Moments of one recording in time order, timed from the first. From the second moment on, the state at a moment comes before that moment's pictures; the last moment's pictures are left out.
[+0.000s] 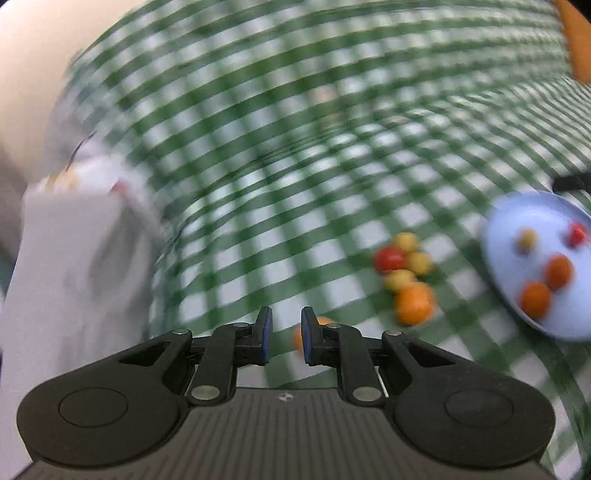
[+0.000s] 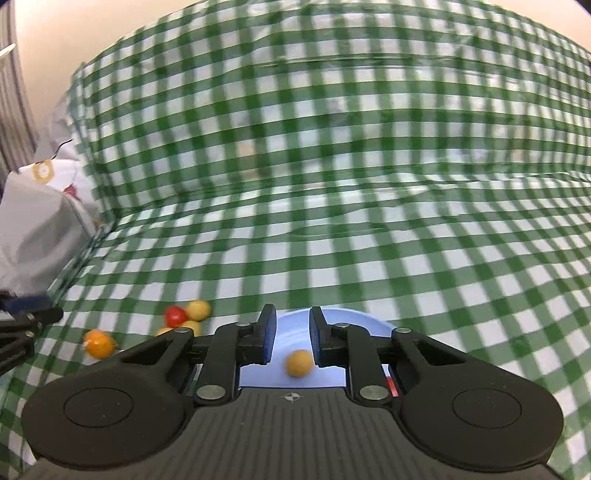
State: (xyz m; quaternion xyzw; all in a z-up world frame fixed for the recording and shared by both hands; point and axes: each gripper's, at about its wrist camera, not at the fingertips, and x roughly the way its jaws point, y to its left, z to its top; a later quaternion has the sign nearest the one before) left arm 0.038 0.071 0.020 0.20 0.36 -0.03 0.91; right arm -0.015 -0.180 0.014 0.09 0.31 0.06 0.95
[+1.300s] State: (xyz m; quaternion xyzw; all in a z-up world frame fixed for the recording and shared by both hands) left arm 0.075 0.064 -0.044 0.22 0.42 -0.05 0.88; right arm 0.084 -0.093 -0.045 0.07 0.41 0.14 0.90
